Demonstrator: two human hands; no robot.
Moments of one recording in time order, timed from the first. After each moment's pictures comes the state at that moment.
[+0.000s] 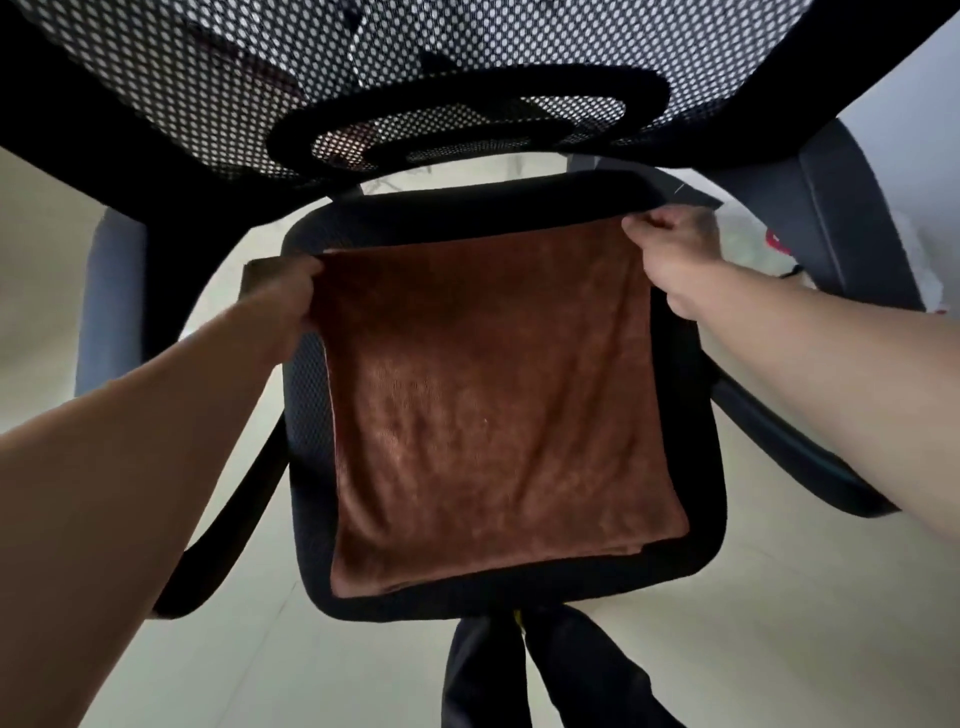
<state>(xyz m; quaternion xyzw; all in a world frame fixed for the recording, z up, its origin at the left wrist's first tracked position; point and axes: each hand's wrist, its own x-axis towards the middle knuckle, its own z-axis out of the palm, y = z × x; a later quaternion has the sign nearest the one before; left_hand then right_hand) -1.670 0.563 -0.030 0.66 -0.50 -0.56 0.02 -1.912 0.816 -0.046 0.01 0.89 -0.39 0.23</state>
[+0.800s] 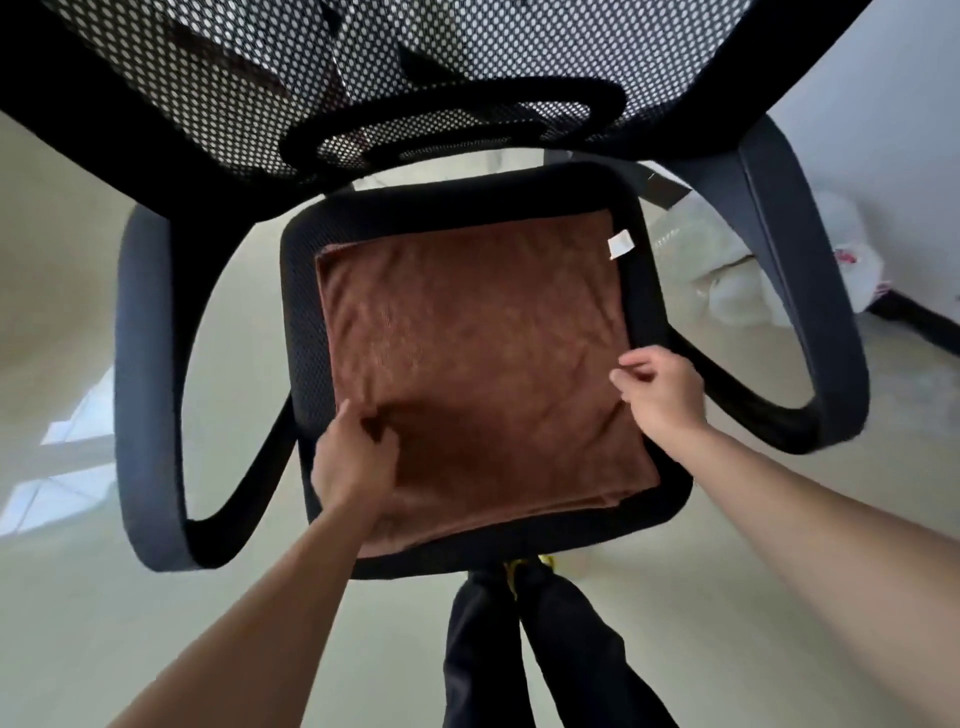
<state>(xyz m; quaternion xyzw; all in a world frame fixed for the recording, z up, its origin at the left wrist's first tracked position) -1.567 0.716 -0.026 0.57 -0.76 -0.30 -0.12 -1.793 0.934 -0.045 -0.03 0.92 -0.27 0.29</state>
